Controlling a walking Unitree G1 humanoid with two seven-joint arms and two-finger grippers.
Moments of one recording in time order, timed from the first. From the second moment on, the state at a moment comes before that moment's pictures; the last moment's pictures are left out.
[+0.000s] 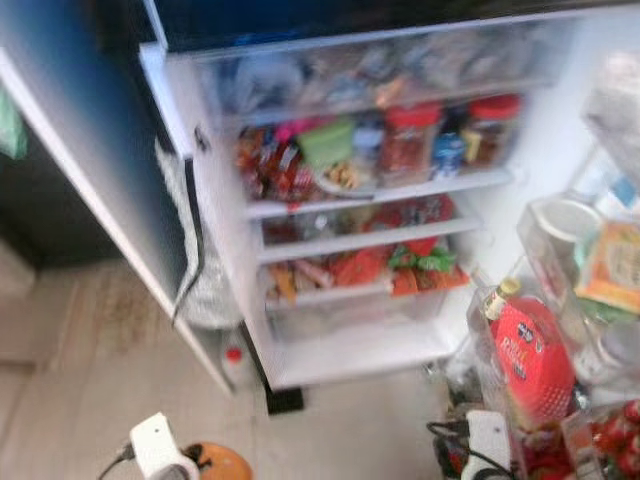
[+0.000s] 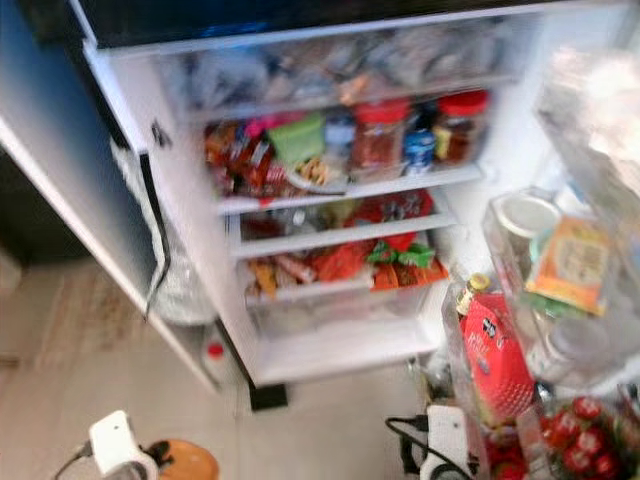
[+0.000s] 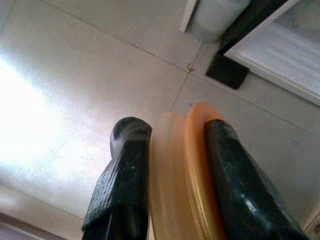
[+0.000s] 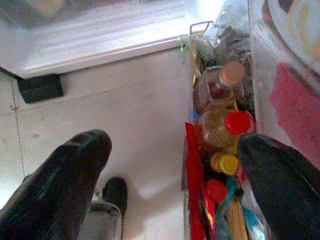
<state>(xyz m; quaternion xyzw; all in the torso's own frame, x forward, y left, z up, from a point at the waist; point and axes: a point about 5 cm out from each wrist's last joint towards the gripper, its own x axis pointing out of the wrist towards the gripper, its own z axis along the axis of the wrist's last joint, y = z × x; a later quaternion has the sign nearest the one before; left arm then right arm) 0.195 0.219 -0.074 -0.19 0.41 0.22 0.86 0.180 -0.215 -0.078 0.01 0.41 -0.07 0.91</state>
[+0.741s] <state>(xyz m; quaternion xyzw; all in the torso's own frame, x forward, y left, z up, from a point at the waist) 0.195 0.217 -0.074 -0.19 0.41 0.22 0.86 0.181 -0.215 -0.078 0.01 0.42 -0.07 0.91</state>
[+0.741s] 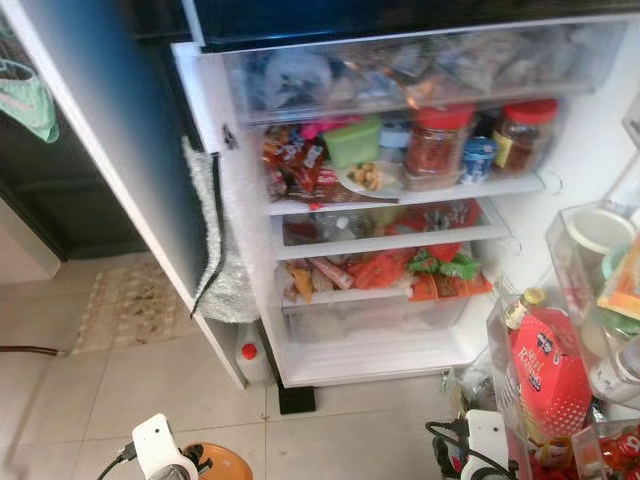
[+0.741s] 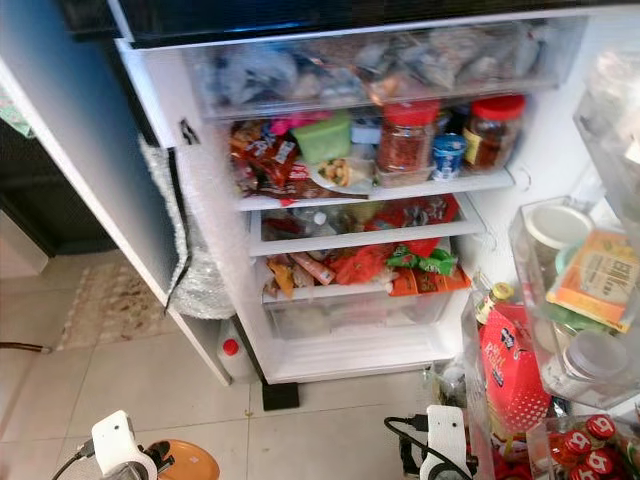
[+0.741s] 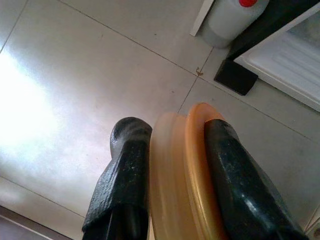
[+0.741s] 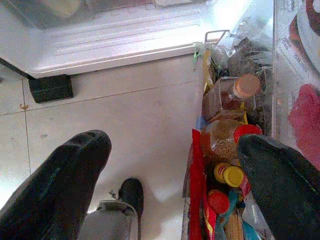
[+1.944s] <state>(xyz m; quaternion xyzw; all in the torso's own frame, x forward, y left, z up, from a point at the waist) 0.196 0.216 -0.074 -0.19 0.41 0.22 0.87 0.180 -0.213 -0.079 0.00 0.42 -0.07 0.90</state>
